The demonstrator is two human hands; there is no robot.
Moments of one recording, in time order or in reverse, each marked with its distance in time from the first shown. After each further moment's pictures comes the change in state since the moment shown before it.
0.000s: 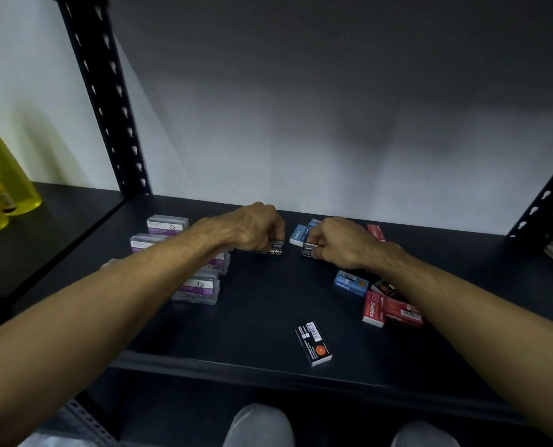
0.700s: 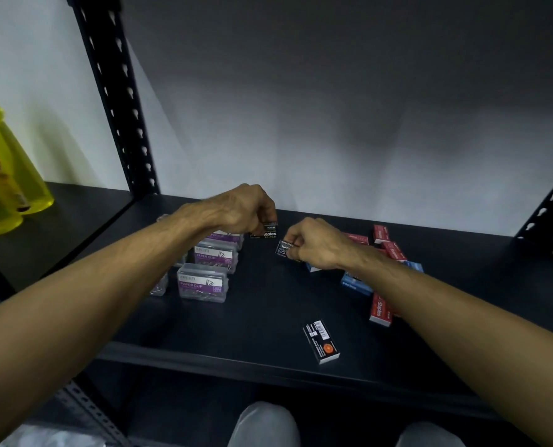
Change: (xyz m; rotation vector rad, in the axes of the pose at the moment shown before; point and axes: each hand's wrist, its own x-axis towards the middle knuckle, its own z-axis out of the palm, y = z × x) left_hand -0.017 -0.018 -0.029 -0.053 0.102 -0.029; right_hand 0.017 -0.041 0.013 0.240 -0.009 -0.010
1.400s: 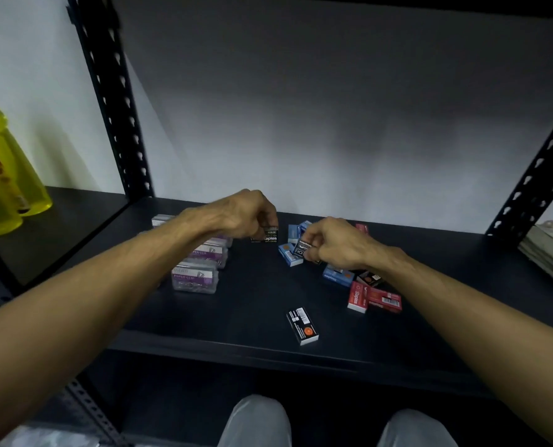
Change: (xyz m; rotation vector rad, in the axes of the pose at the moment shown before) left_hand -0.024 0.035 0.003 0.017 -0.003 0.064; right_hand -0.064 0.013 -0.034 0.018 0.007 0.048
